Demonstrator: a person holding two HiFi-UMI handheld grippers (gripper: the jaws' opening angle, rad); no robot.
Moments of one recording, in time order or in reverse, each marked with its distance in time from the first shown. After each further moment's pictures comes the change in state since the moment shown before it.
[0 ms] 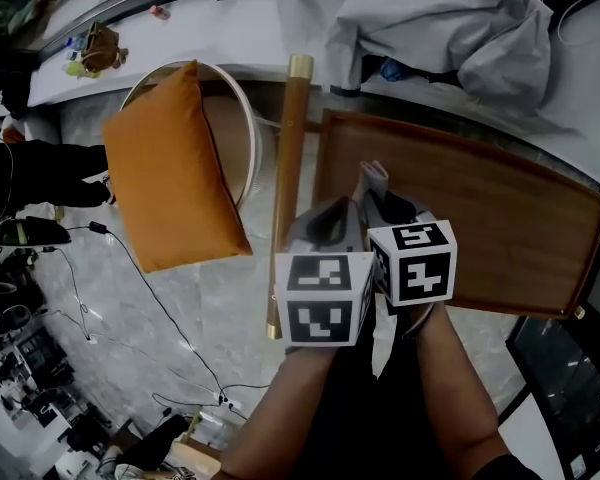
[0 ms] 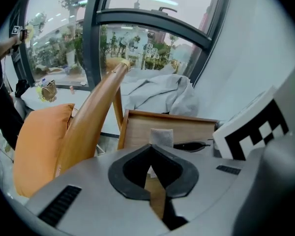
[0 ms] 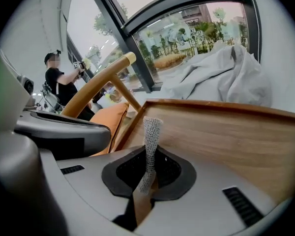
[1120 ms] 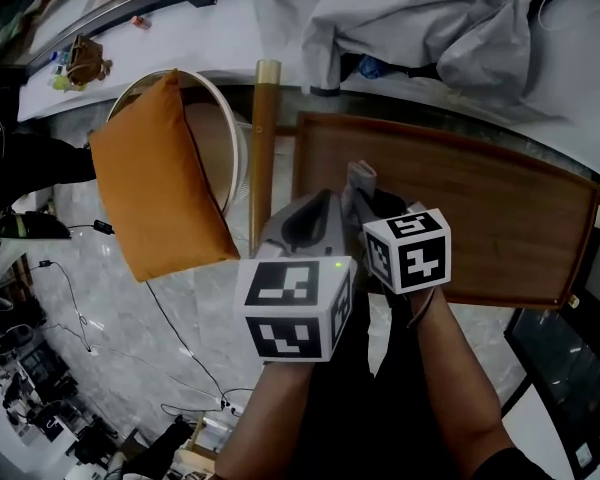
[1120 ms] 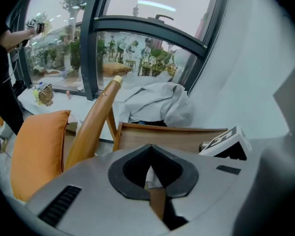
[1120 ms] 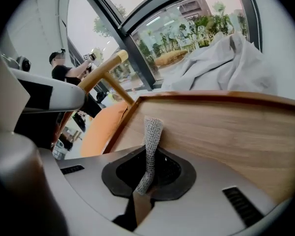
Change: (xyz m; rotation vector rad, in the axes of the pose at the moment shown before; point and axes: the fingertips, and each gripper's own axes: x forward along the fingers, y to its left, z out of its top) left arm -0.016 -0.013 0.029 0.001 -0.053 -0.042; right arm 0.007 -0.021 -0.013 0.021 0.012 0.061
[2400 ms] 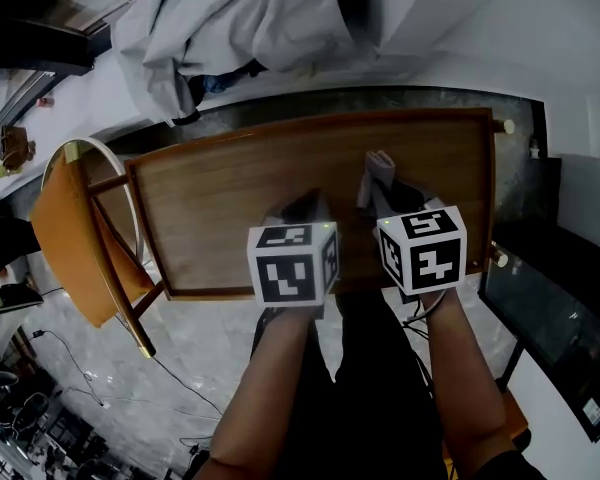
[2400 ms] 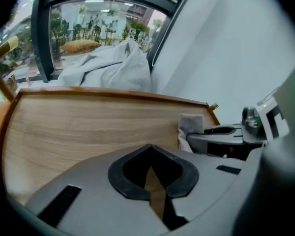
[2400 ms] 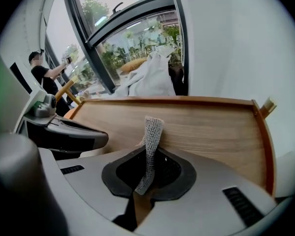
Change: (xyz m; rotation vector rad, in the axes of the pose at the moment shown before) left arm 0.139 -0.237 -0.082 0.094 0.212 -0.178; right arm -0.190 -0.252 -0.068 0.083 -0.036 -0.319
